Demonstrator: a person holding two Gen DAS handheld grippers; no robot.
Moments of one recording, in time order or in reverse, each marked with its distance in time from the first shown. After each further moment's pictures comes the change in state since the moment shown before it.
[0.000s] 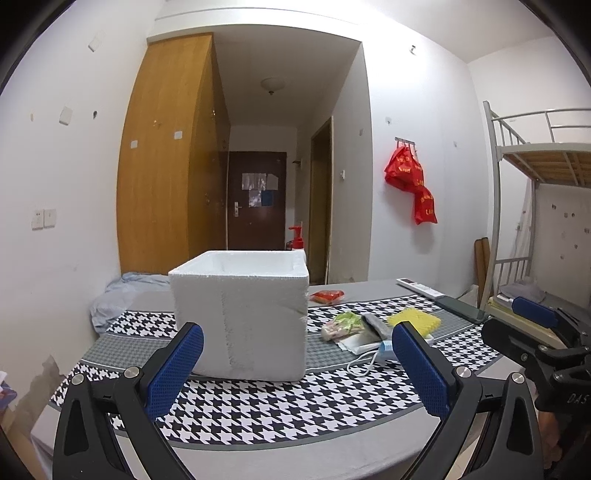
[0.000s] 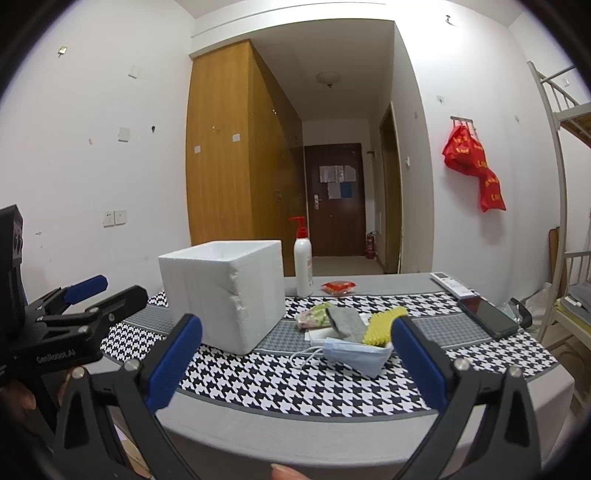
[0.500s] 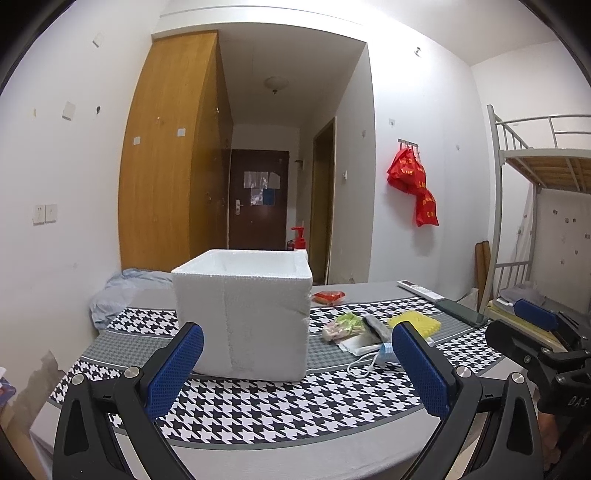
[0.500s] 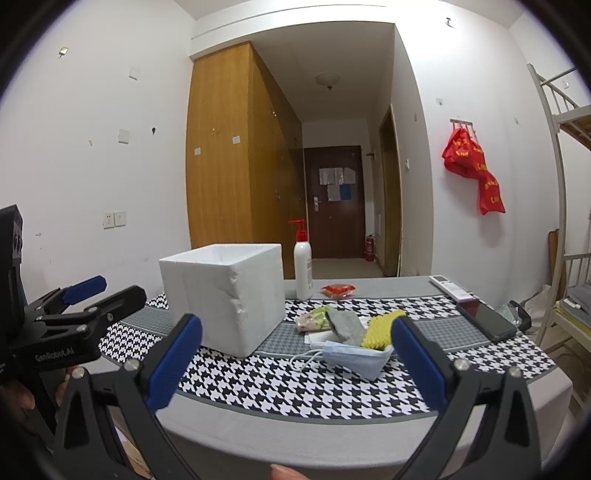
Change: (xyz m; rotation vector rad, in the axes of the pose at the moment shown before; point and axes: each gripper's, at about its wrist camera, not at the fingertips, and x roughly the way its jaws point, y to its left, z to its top) left arm 0.000 0.005 0.000 -0.017 0.004 0.003; right arm -0.002 0.000 0.001 -0.003 -0.007 0.001
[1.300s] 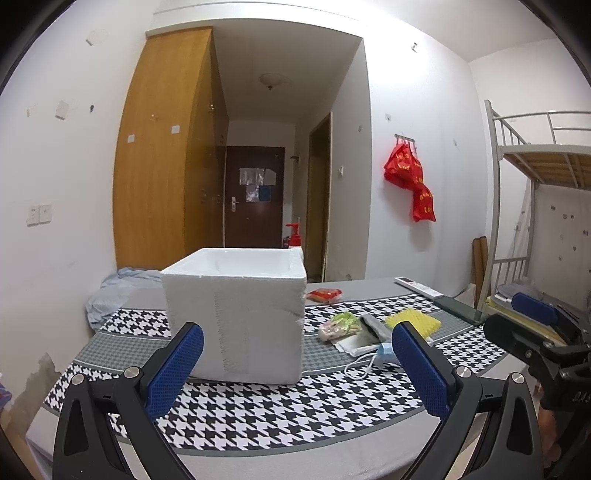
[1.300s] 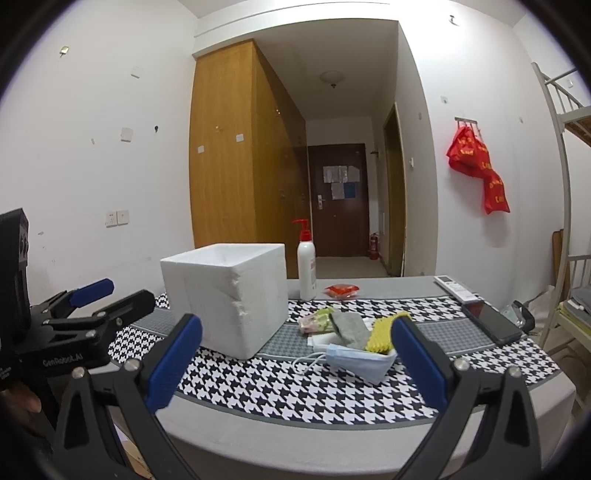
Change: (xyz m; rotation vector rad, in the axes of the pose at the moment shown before) left arm 0.015 -0.005 0.006 0.019 0.020 -0.023; right arm 0.009 -0.003 0.005 -0.003 0.006 0.013
